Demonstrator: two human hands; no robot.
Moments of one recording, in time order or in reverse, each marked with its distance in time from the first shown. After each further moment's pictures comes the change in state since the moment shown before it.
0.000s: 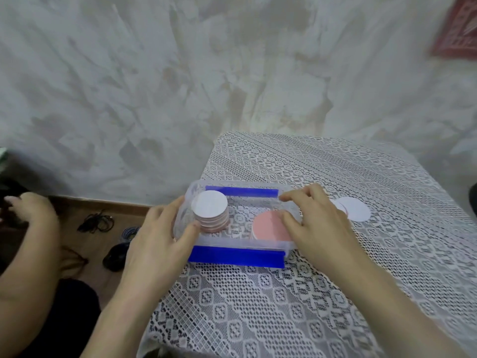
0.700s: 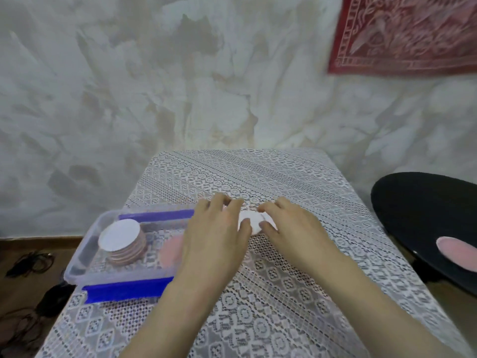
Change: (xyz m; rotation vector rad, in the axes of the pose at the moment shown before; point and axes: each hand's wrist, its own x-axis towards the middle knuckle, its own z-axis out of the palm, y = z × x) left_hand -0.005 0.183 0.107 0.237 0.037 0.525; right_hand 0.000 0.103 -0.058 -0.229 -0.059 -0.043
